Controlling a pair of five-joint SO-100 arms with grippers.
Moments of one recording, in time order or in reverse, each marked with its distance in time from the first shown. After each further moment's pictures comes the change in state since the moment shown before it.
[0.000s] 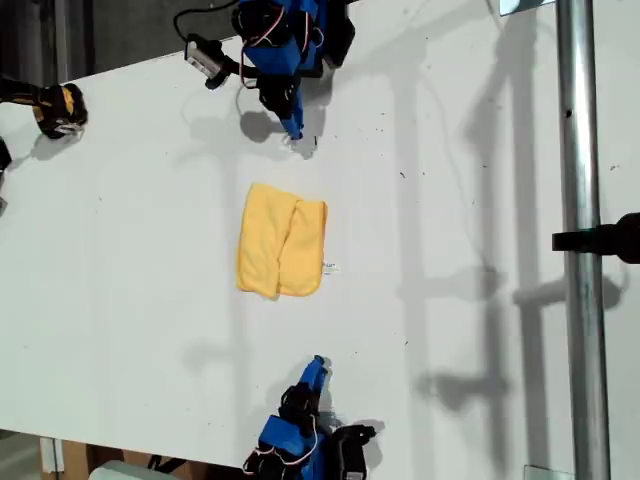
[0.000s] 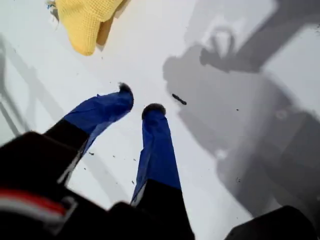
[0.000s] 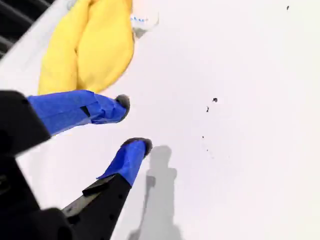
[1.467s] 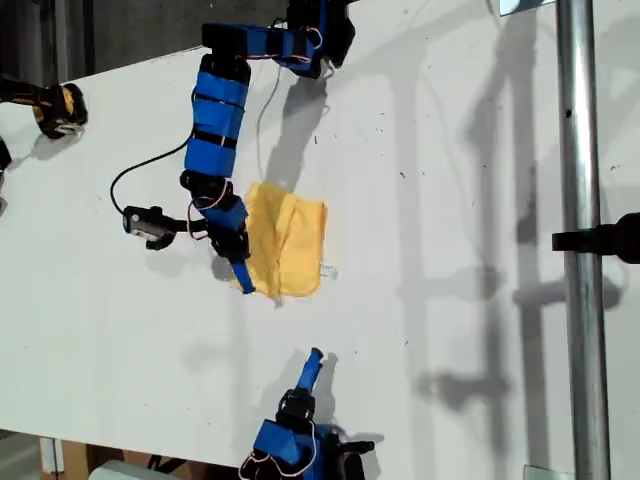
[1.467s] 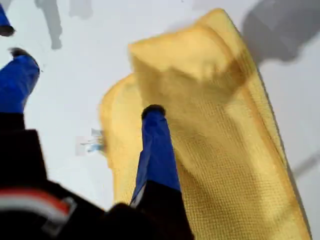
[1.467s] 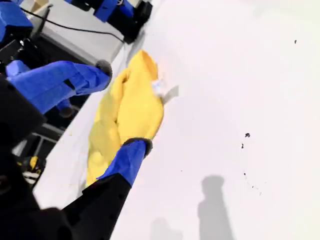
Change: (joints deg) arm 0 1.8 0.0 -6.5 -7.2 19.5; arm 1 6.3 -118.4 -97.2 -33.9 -31.0
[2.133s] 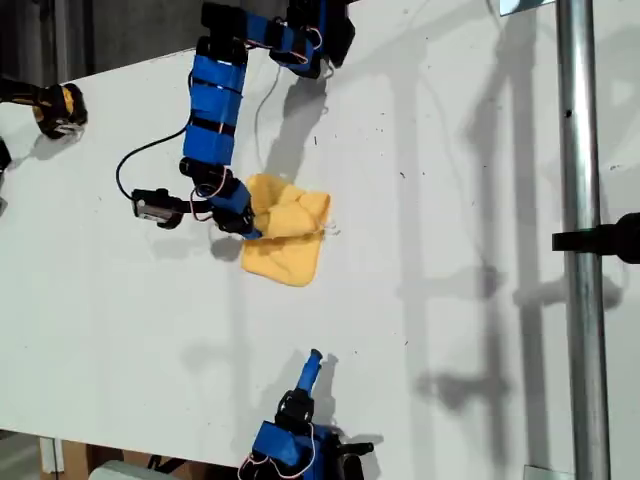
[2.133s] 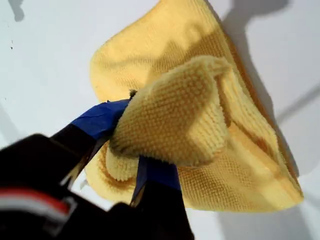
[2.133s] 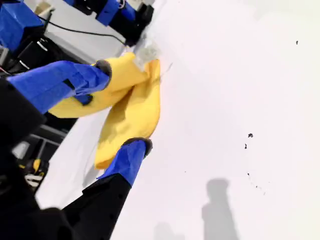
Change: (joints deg) arm 0 0.0 0.0 -1.1 0.8 0.8; arm 1 1.5 6.0 11.6 6.9 4.9
